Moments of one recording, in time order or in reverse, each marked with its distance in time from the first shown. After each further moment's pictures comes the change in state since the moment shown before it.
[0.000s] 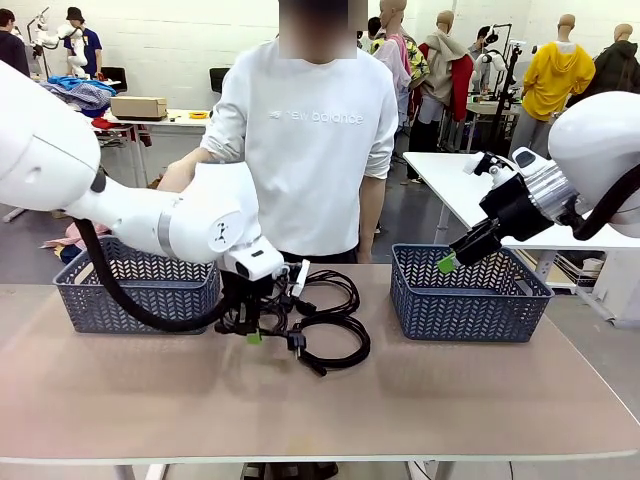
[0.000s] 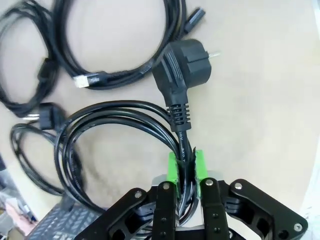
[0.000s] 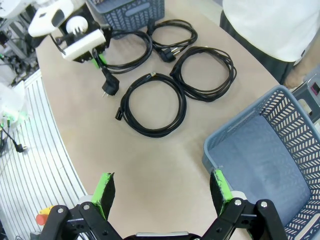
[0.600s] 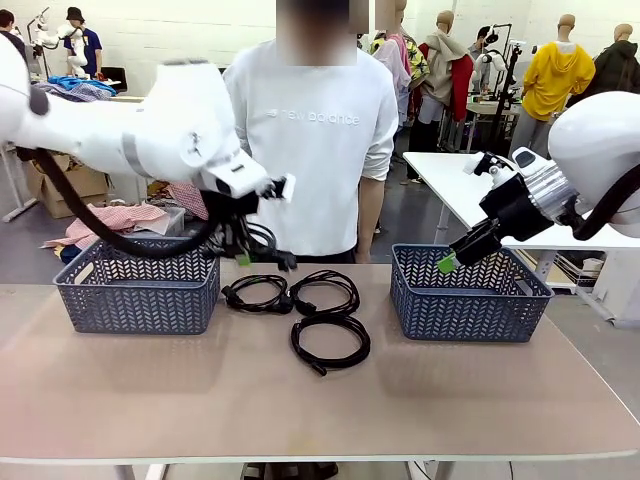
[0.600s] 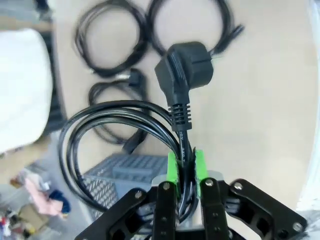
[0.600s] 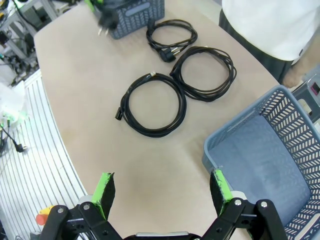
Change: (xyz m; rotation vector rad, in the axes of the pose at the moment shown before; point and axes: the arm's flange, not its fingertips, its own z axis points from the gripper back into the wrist) left arm -0.029 0.030 0.138 0.175 -0.038 0.078; right arm 0.000 0.000 0.000 0.000 0.001 0.000
